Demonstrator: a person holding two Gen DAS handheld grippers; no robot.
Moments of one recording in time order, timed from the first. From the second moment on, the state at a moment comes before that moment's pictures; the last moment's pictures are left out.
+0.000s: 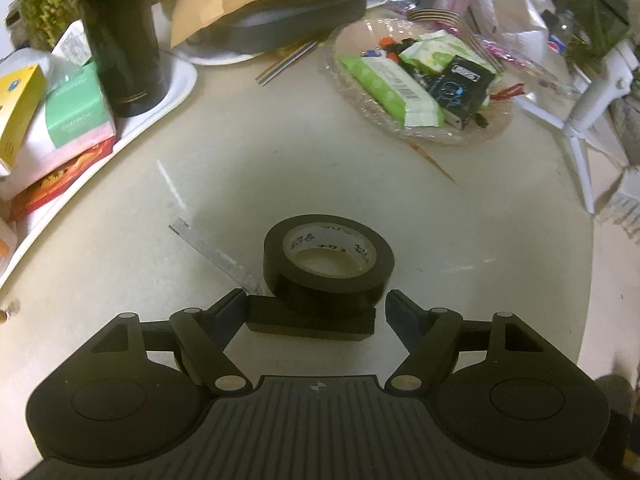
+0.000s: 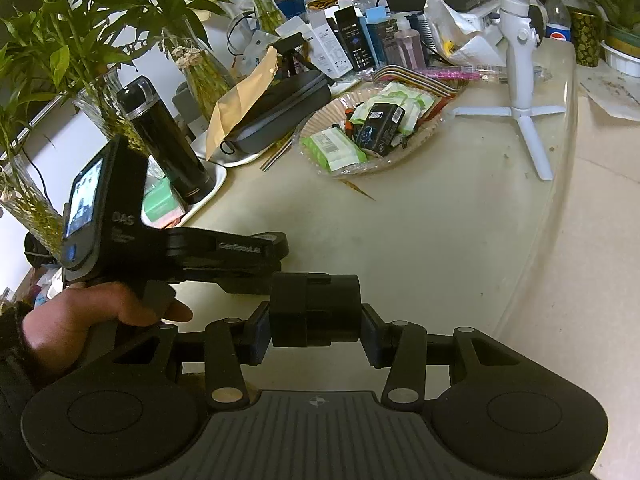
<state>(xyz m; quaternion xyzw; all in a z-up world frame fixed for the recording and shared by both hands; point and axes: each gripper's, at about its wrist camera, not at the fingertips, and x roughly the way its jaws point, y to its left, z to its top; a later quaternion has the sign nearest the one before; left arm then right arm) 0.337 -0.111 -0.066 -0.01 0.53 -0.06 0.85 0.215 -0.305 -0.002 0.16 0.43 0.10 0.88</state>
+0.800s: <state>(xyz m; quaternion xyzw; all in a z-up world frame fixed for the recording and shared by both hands) 0.293 -0.077 -0.007 -0.04 0.47 -0.09 0.88 0.214 -0.295 -0.001 0.17 0.42 0.13 0.88</state>
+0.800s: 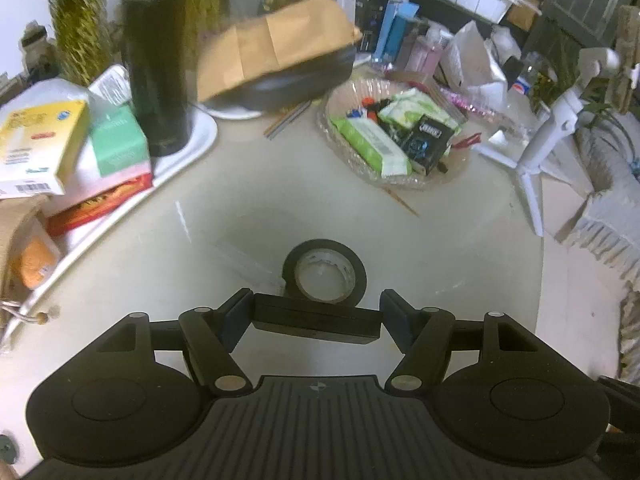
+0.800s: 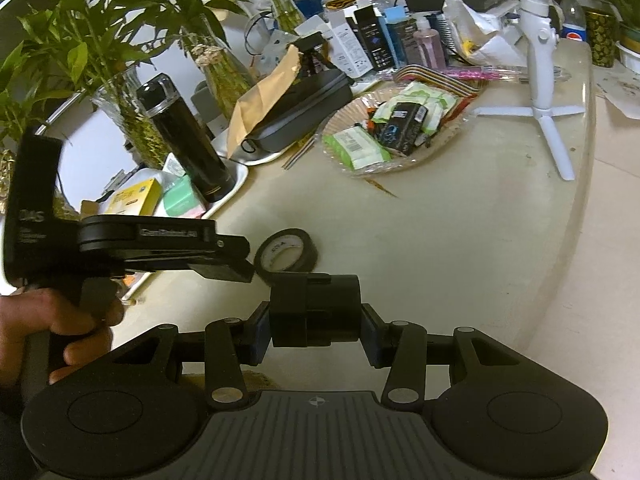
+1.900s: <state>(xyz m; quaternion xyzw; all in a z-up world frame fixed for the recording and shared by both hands) 0.166 -0.017 0.037 -0.03 0.39 -0.15 0.91 0.167 -0.255 0.007 0.16 0.42 0.24 0.86</state>
